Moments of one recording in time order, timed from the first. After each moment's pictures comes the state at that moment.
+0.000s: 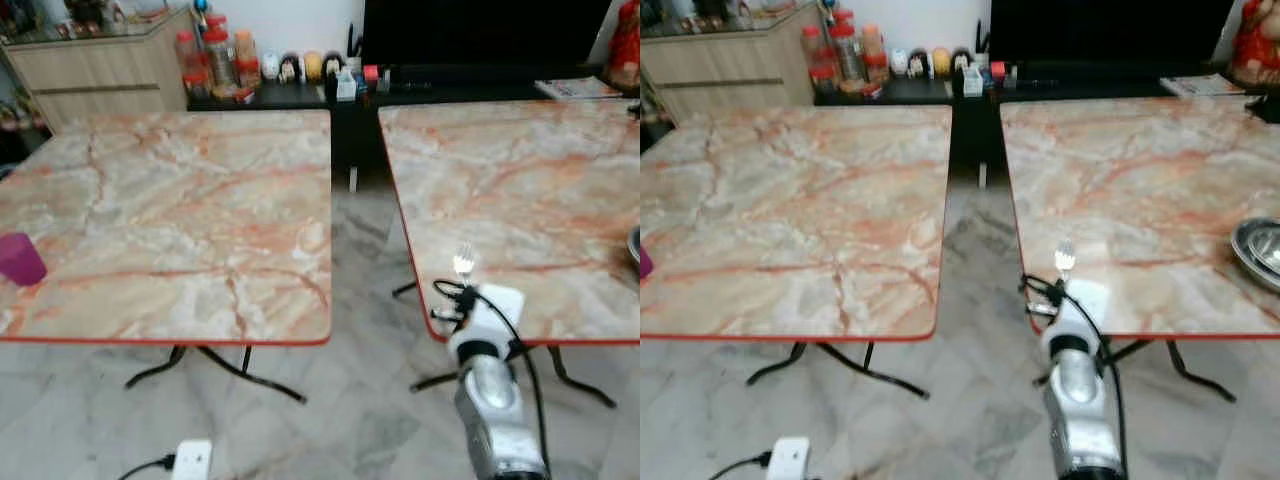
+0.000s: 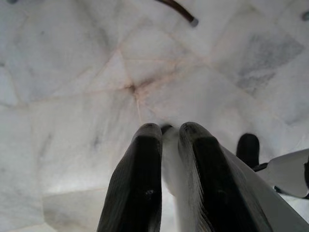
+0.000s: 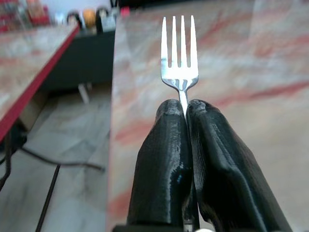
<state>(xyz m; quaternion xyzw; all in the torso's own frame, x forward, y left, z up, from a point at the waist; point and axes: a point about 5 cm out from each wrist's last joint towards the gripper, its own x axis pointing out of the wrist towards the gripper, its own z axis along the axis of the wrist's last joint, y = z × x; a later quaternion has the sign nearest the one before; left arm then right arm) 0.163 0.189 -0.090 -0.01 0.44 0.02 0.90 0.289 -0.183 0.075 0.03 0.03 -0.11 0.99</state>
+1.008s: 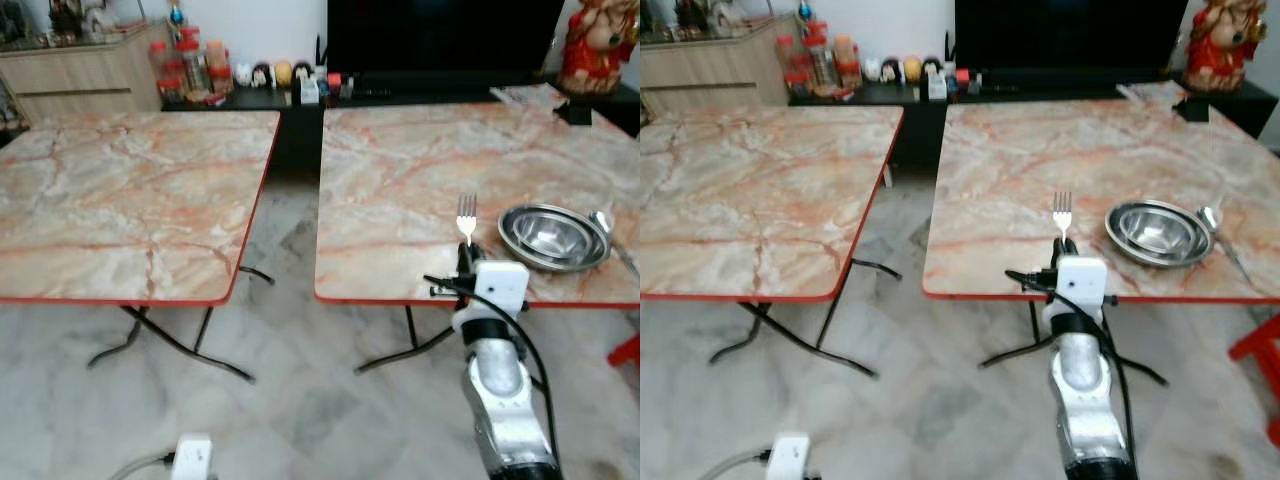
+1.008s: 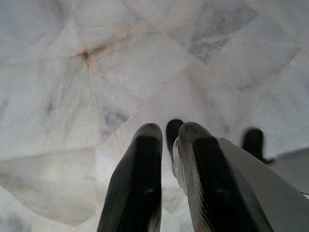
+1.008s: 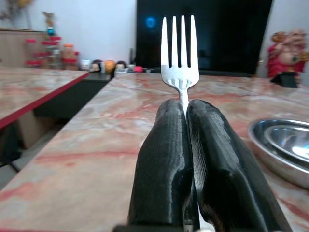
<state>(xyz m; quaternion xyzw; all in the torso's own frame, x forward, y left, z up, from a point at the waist) 0.161 0.198 -0.089 0.00 0.45 0.02 0.89 0.295 -0.159 0.111 -0.05 -0.09 -0.03 0.99</state>
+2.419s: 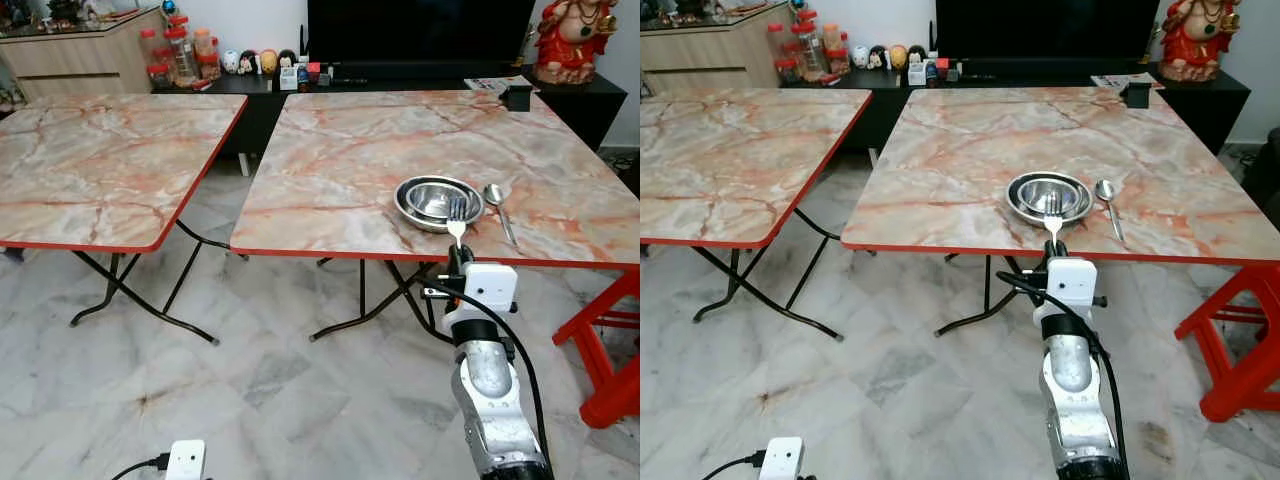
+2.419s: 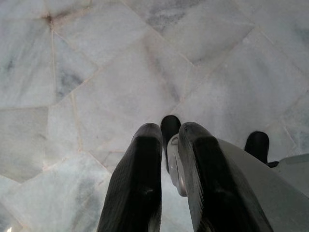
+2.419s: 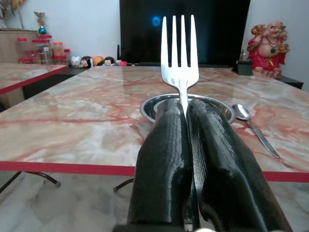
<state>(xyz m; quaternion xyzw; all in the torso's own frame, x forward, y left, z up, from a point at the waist) 0.162 0.198 -0.089 -0.01 0.44 0.03 0.90 0.295 -0.166 0.107 -0.05 -0.08 -0.05 0.99</state>
